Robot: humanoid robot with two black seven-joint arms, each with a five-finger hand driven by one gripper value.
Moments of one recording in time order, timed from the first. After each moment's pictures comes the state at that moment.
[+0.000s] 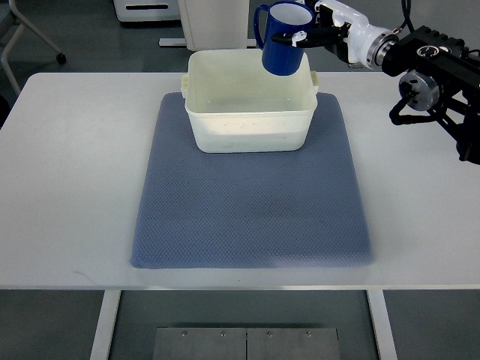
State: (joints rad) left arm -0.02 0.00 -0.59 -0.14 0.30 -0.04 -0.01; right arm 1.30 -0.26 0.23 0.74 -0.28 0.11 0.07
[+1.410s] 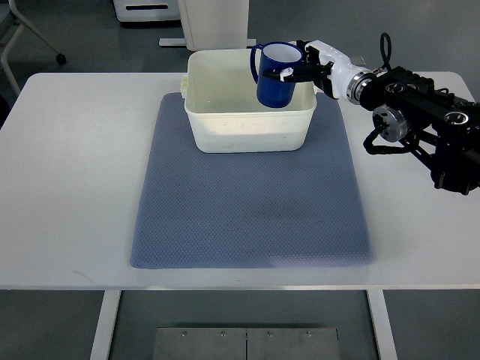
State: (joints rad) left arm -0.02 0.00 -0.59 -0.14 0.30 -0.04 -0.01; right arm 1.22 -0.20 0.23 0.74 -0.28 0.01 0.04
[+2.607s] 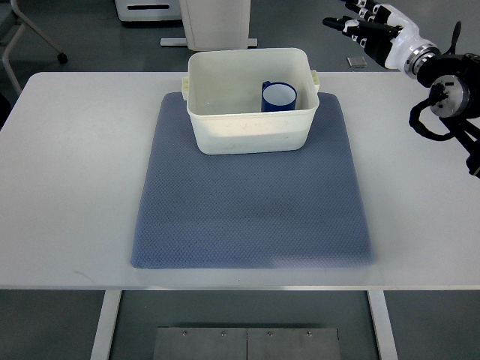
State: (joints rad) left arm -0.02 0.00 -0.59 -0.14 0.30 -0.04 -0.01; right arm 1.13 -0.33 0.54 0.74 -0.06 0.03 0.05
